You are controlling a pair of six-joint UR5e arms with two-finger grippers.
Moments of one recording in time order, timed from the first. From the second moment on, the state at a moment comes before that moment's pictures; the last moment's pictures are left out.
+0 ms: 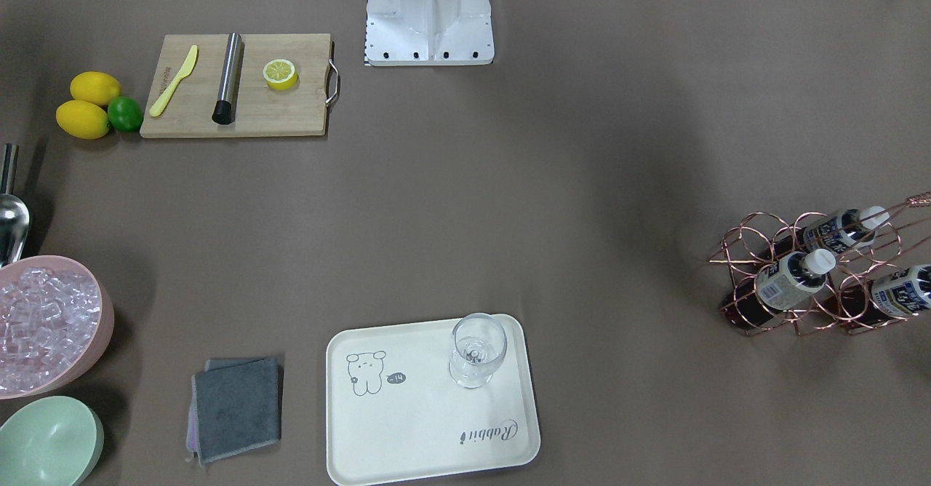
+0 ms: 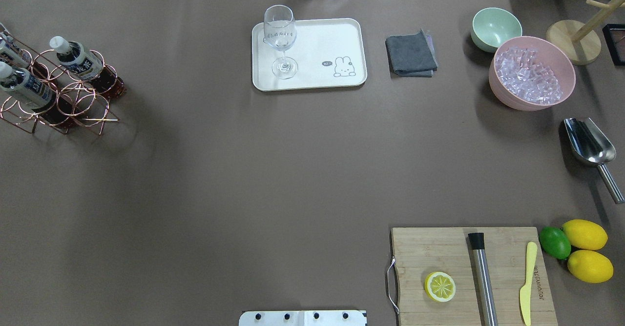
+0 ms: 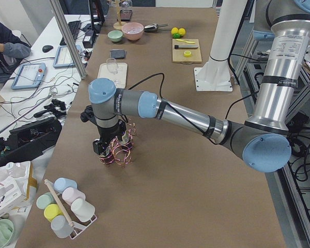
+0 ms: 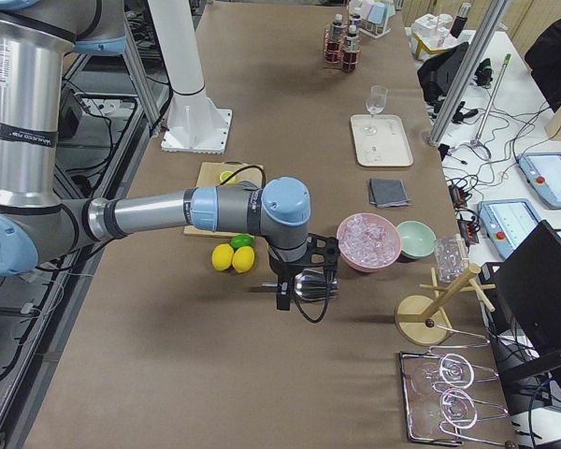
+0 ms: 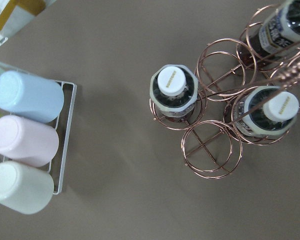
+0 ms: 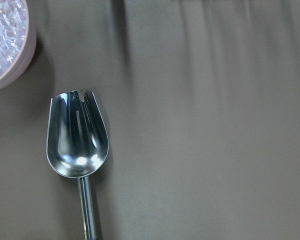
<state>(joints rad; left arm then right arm) -1.61 -1.76 -1.72 -1.34 -2.31 0.55 1.64 -1.74 1.93 -1.77 2.29 0.03</state>
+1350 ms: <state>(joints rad) -1.49 -1.85 -1.76 -1.36 -2.30 1.24 1.64 -1.73 1.91 -1.76 2.31 0.01</state>
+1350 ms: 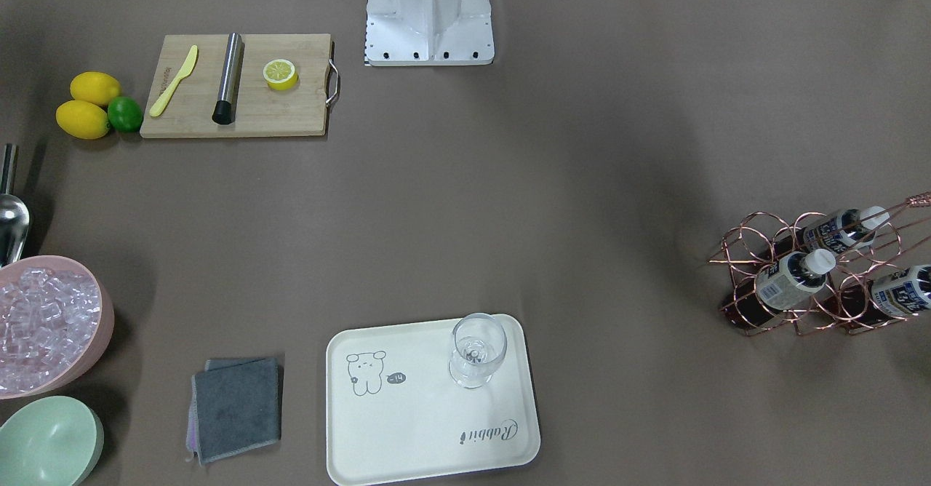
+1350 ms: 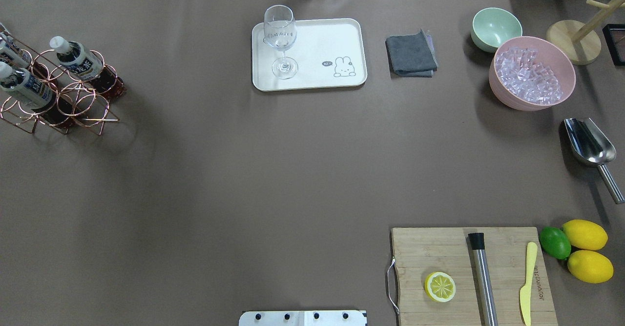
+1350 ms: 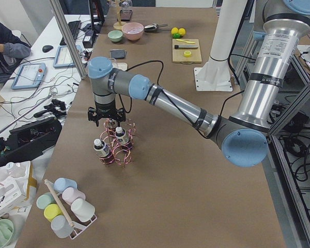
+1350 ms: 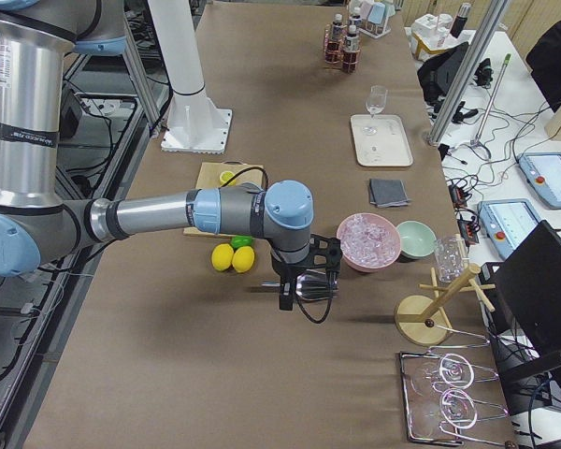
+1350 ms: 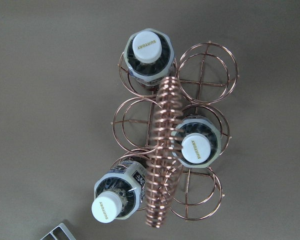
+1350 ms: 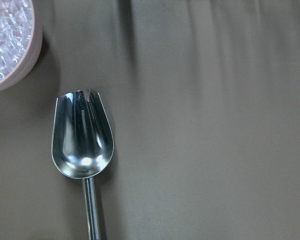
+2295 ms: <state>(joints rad) -1.45 -1.93 -1.68 -1.31 -2.37 1.24 1.64 -1.72 1.91 -1.77 2.33 0.00</state>
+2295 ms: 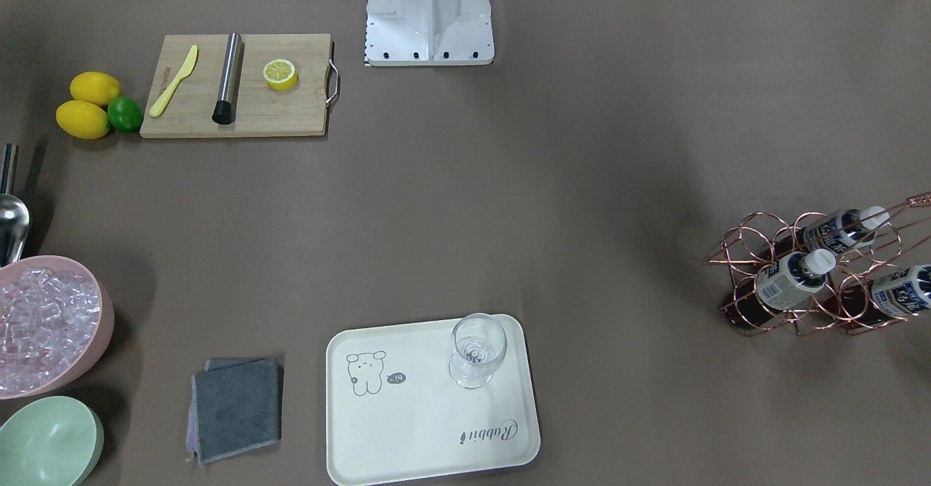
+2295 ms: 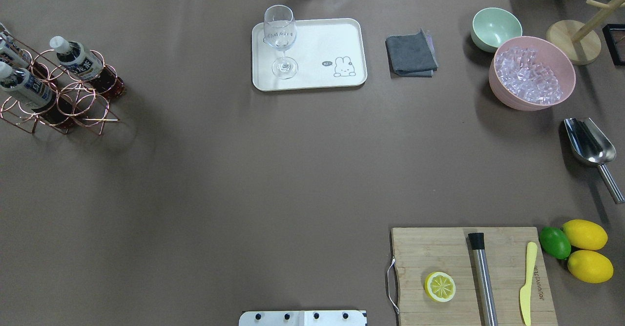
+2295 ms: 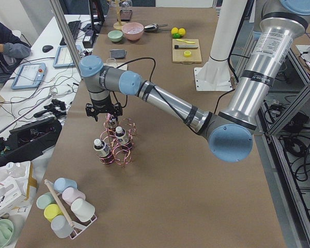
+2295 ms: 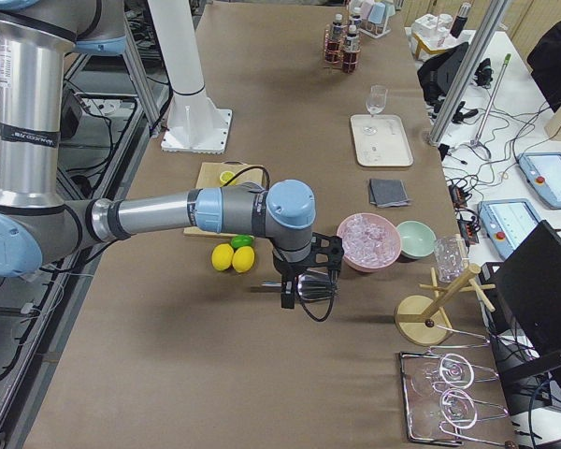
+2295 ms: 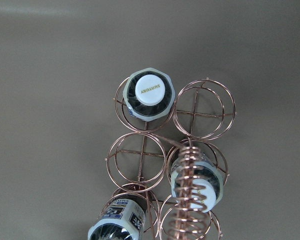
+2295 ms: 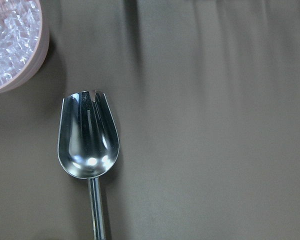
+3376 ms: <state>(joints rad) -1.44 -1.94 -1.70 -1.26 -2.41 1.29 1.64 -1.69 1.87 -1.77 2.35 -0.02</state>
